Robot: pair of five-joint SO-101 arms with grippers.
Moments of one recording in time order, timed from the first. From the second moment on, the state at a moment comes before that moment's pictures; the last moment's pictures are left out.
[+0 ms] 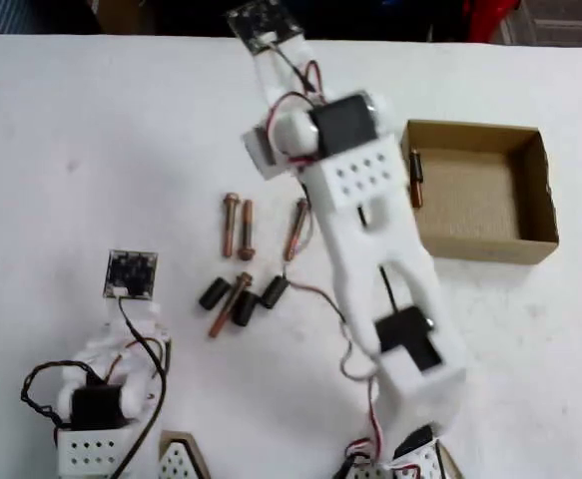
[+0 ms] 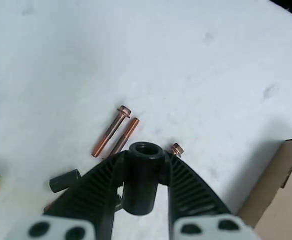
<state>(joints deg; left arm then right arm) -9.1 -104.0 97.1 73.5 -4.1 -27.9 11.0 -45.5 97.2 9.8</state>
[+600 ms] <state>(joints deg) -9.1 -104.0 97.1 73.5 -4.1 -28.0 -39.5 -2.1 96.1 9.8</state>
